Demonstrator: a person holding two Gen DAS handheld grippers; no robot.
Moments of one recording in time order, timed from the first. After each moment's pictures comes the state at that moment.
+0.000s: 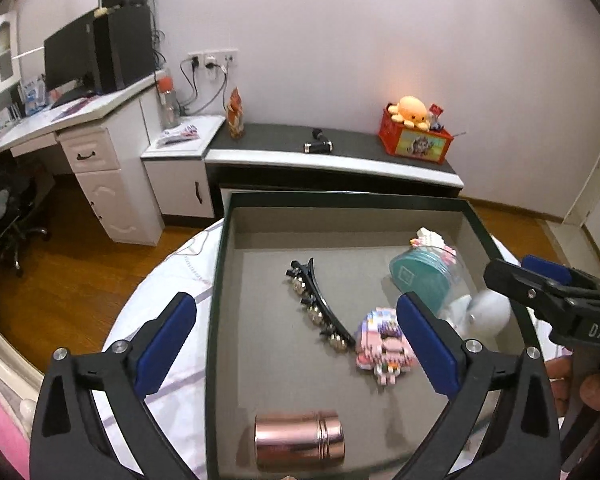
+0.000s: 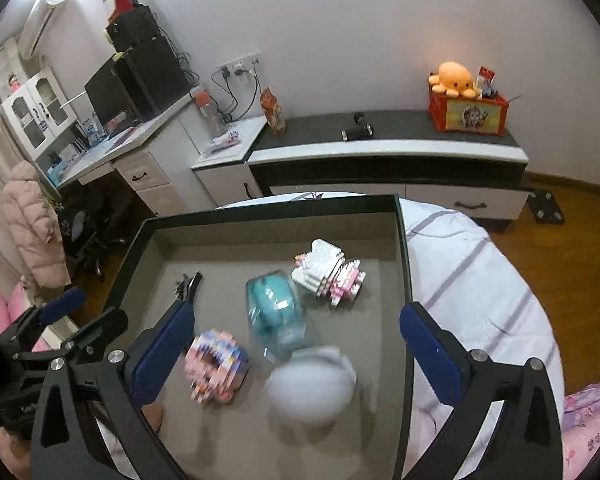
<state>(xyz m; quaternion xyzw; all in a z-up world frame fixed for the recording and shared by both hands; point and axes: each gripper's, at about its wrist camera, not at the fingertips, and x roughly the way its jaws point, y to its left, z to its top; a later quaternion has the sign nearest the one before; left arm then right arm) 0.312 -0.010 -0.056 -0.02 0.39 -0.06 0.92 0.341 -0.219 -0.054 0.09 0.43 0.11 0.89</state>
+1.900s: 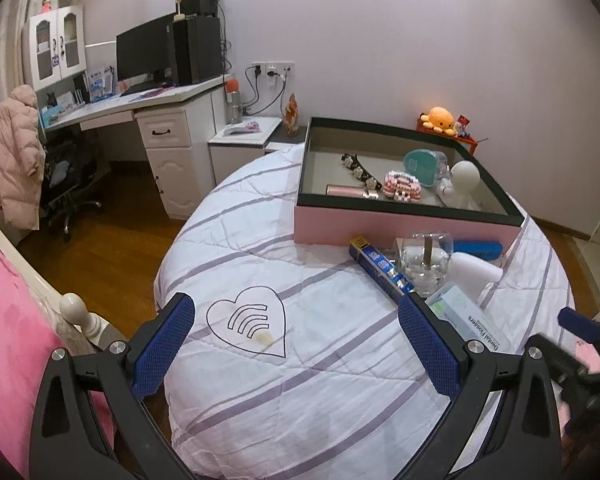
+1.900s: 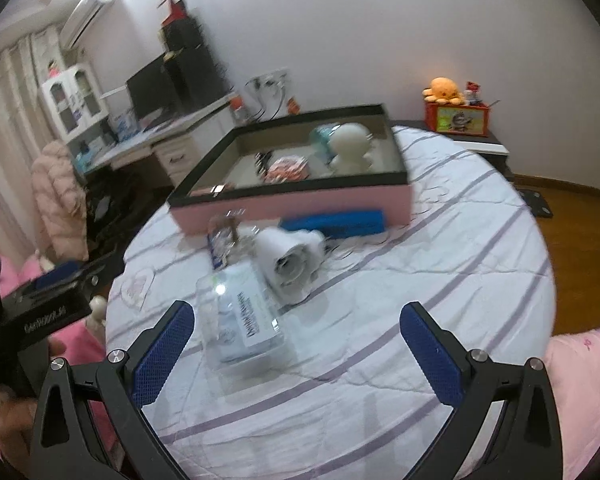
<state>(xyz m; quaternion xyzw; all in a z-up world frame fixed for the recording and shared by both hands) 0.090 0.022 -0.085 -0.02 0.35 0.03 0.93 0.093 -0.197 -0.086 0.07 0.38 0.13 0.91</state>
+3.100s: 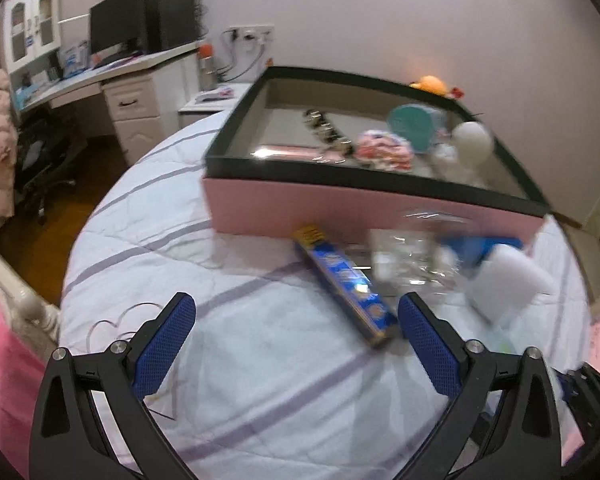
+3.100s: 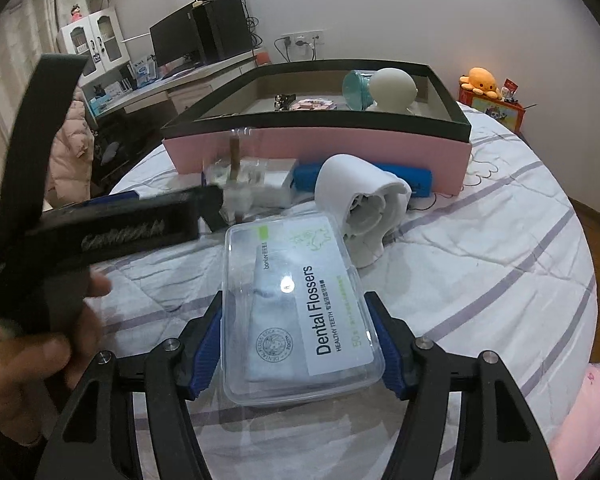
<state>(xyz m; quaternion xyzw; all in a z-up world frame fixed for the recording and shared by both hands) 0.168 -0.018 -0.139 -0.04 0.41 0.01 0.91 0.112 -0.183 -0.128 0.01 0.42 0.17 0.89</state>
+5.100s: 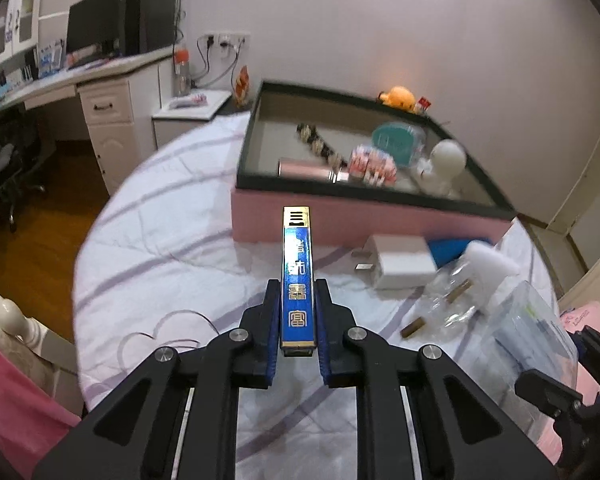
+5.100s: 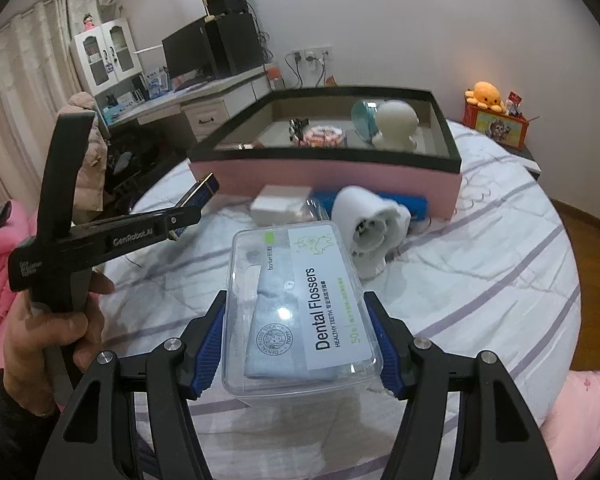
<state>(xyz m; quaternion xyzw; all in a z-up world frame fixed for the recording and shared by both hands) 0.149 0.019 -0.116 -0.06 0.38 -0.07 0.92 0.099 -0.185 -0.099 0.02 0.39 0.19 0.90</state>
